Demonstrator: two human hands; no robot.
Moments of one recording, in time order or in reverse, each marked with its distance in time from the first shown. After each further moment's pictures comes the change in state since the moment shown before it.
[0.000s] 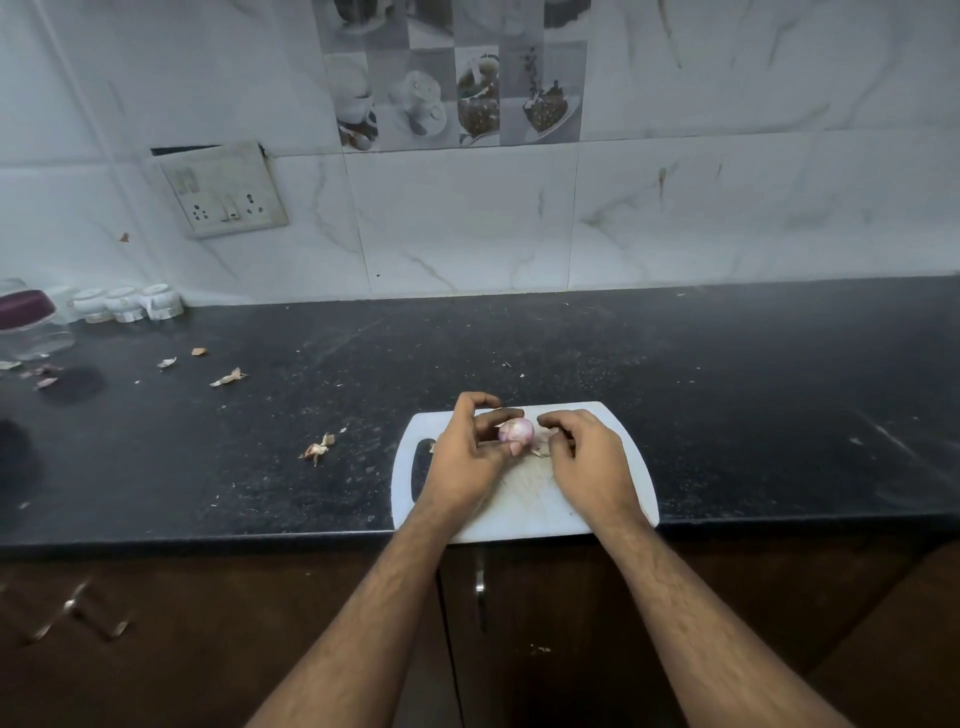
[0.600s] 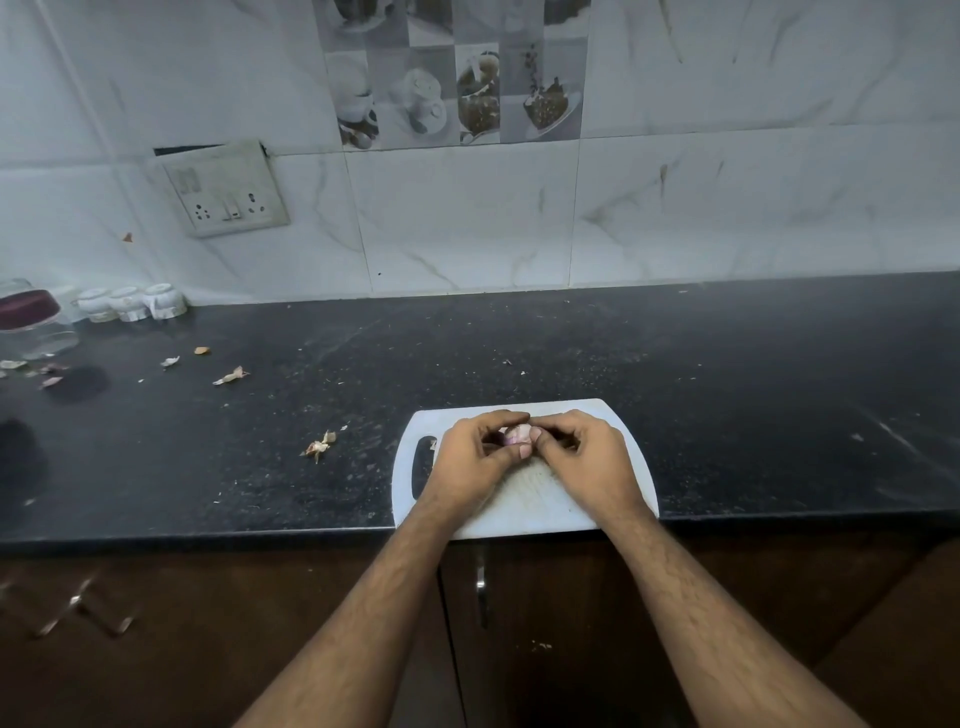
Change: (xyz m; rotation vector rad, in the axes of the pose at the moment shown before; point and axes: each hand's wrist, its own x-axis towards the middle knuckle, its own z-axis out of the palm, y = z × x) left_hand 0.007 -0.006 -0.001 0.241 -0.028 0.035; right_hand 0.000 0.000 -0.005 0.198 -0.071 0.028
